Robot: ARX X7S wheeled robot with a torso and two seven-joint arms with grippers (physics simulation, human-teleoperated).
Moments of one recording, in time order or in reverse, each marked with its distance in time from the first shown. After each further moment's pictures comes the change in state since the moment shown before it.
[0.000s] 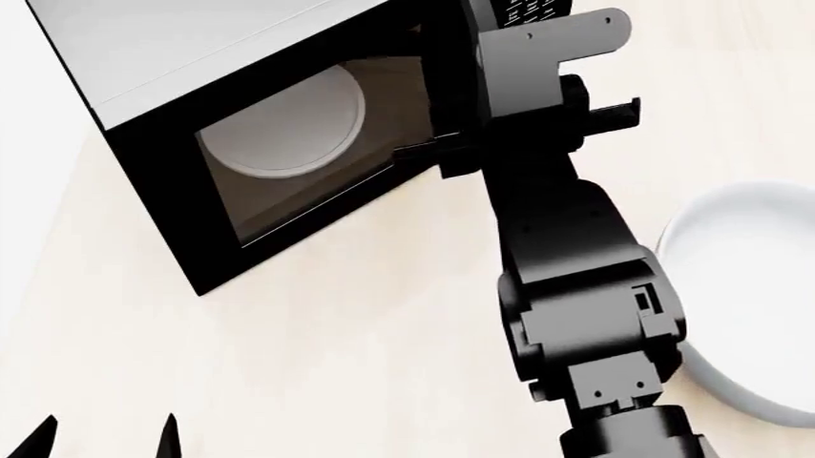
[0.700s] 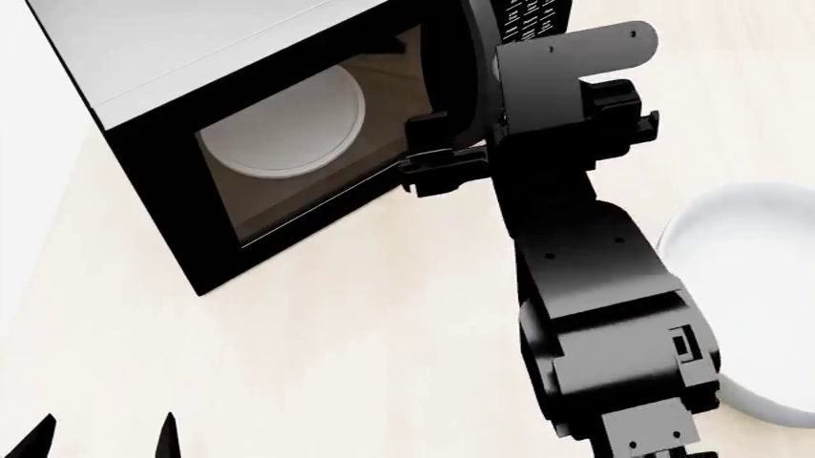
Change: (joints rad) left arm 0.005 0.009 -0.014 0.014 0.007 -0.011 0.011; right arm -0.108 0.065 0.038 -0.290 0.034 0.142 0.025
